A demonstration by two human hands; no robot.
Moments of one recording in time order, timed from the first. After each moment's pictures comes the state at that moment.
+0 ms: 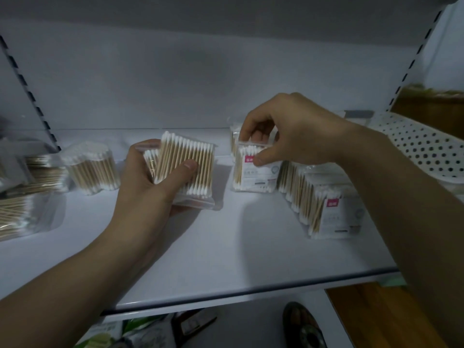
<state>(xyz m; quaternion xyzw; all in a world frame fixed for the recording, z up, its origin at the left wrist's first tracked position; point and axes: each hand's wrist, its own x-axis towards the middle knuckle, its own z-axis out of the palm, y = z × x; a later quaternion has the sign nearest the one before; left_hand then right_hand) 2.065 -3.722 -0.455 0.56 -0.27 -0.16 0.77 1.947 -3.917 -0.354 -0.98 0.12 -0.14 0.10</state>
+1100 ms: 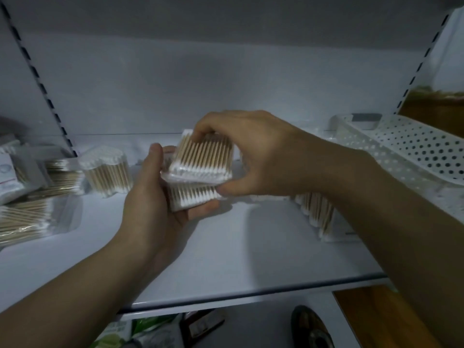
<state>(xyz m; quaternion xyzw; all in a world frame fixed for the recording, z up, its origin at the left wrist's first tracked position) 2.052 -3.713 -0.434 0.40 -0.20 -0.35 0.82 1.962 -3.861 -0.367 -0.98 -0.07 -0.19 0.05</state>
